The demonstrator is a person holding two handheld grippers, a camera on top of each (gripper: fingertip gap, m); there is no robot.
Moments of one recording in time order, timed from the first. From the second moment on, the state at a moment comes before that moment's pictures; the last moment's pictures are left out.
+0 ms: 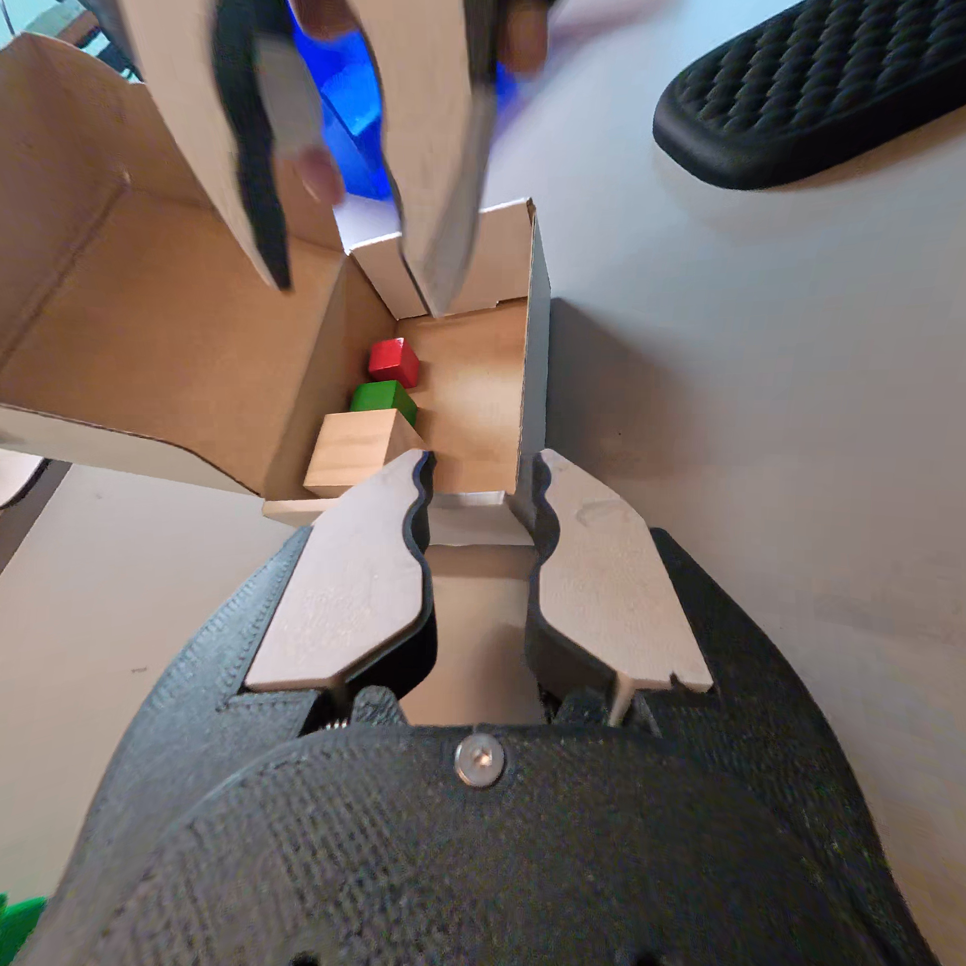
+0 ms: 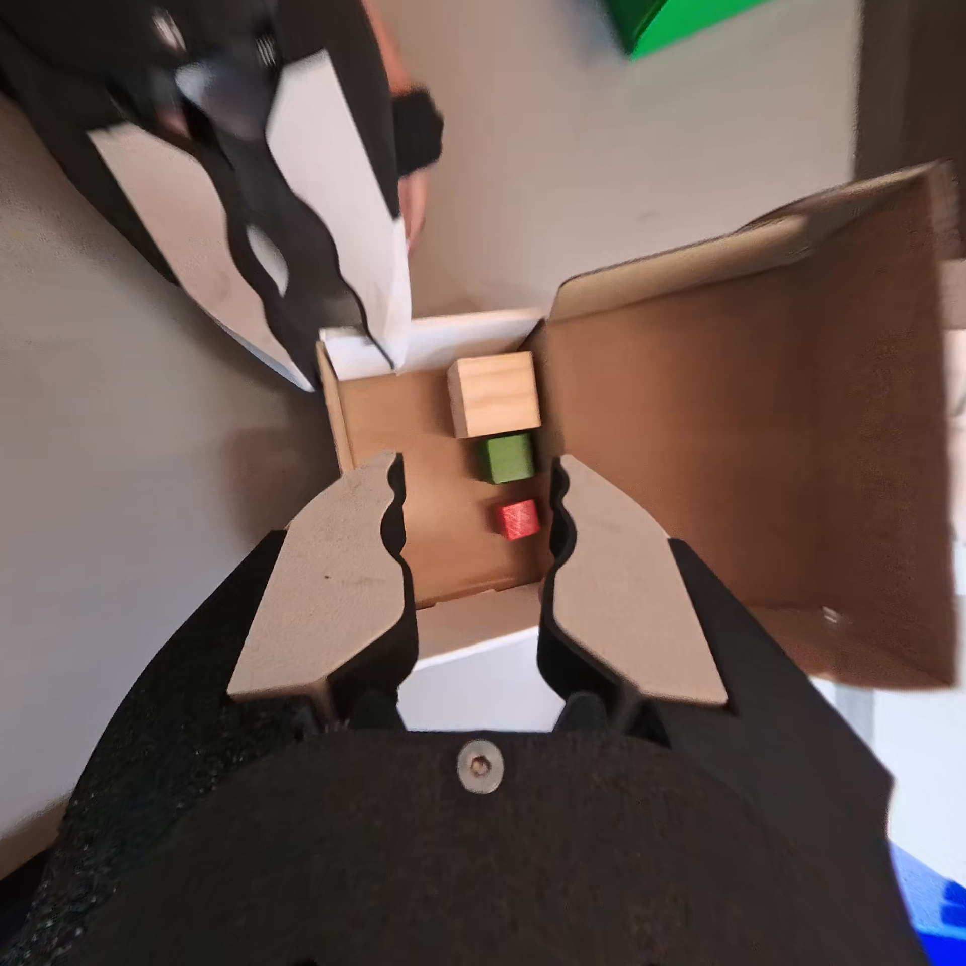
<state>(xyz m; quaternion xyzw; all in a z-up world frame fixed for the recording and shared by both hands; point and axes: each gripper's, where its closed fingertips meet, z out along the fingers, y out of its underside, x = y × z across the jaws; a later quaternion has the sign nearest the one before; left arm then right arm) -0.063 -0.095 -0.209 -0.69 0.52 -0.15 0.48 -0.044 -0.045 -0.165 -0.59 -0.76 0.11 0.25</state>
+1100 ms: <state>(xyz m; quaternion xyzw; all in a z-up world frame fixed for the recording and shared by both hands) -0.076 -0.099 -0.198 -0.76 0.42 -0.15 0.47 -0.076 -0.031 -0.232 -0.53 -0.82 0.02 0.21</state>
